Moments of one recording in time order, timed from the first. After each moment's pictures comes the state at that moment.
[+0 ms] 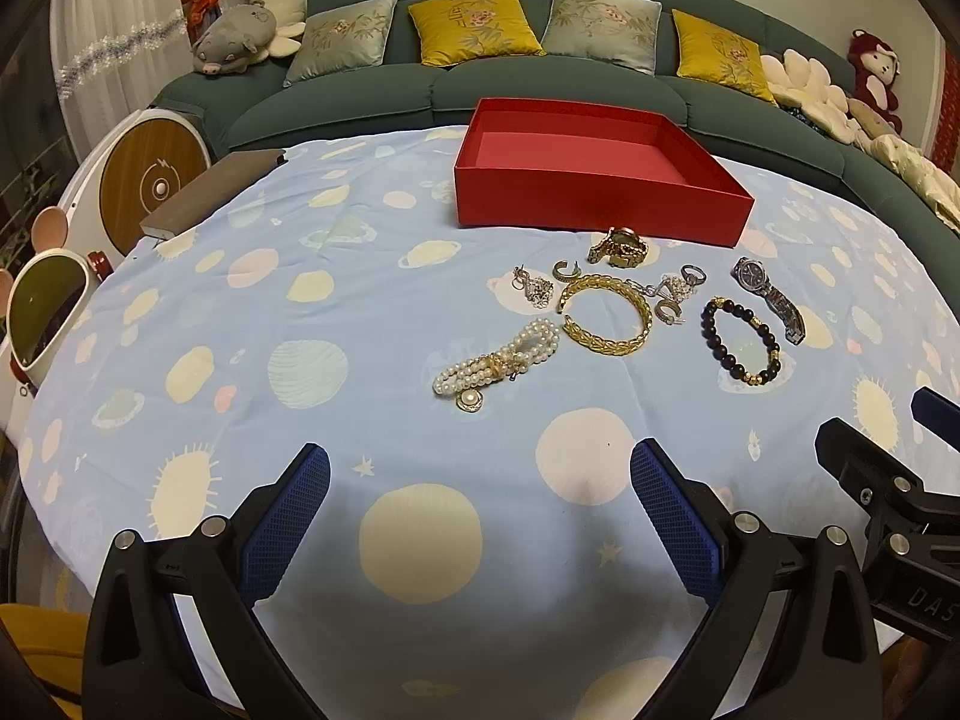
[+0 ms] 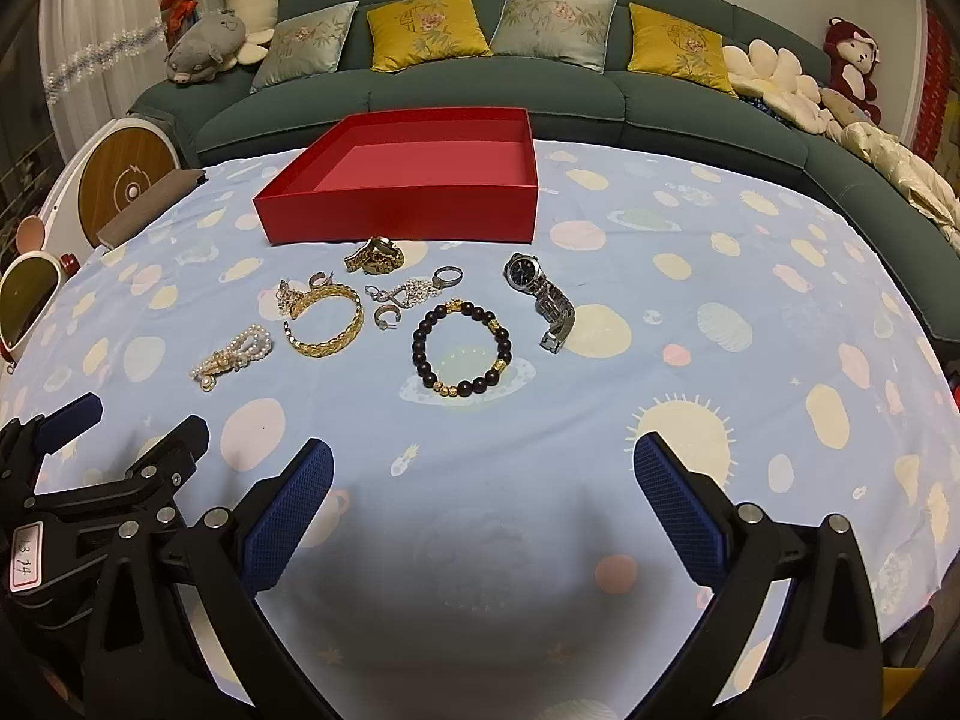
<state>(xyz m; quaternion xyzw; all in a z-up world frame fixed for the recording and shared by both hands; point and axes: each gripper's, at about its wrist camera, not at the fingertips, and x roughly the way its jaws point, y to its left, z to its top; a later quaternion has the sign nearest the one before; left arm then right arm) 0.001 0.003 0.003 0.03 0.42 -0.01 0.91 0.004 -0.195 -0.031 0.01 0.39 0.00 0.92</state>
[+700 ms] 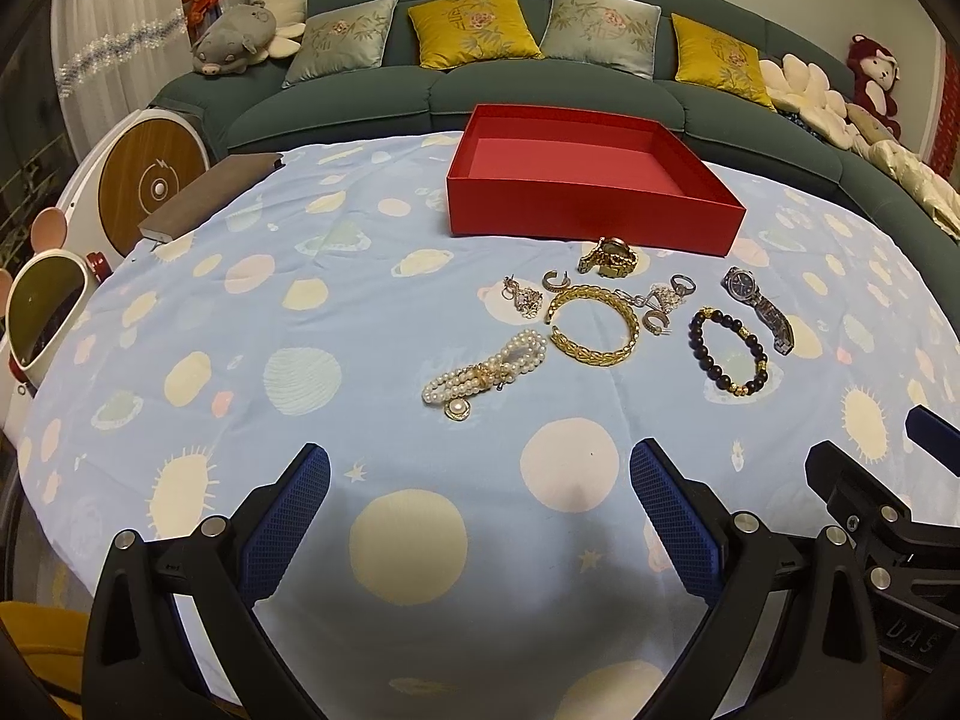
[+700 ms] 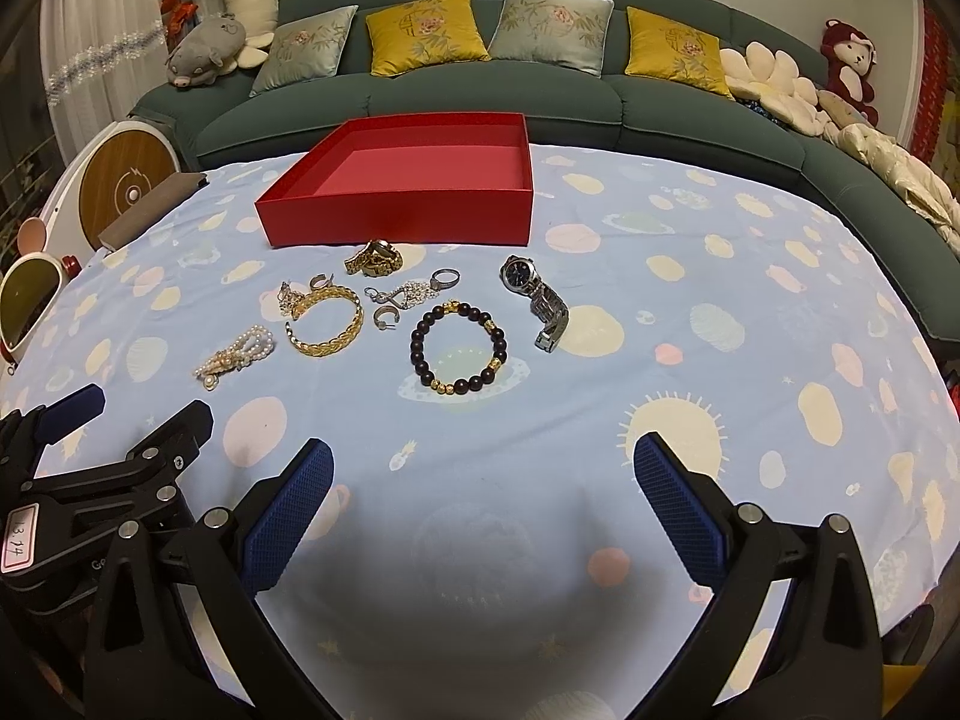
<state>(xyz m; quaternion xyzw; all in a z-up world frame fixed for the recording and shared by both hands) 0.001 -0.002 0.011 0.02 0.42 -0.01 0.91 -0.002 -0.197 -0.028 0.01 0.39 -0.01 0.92</state>
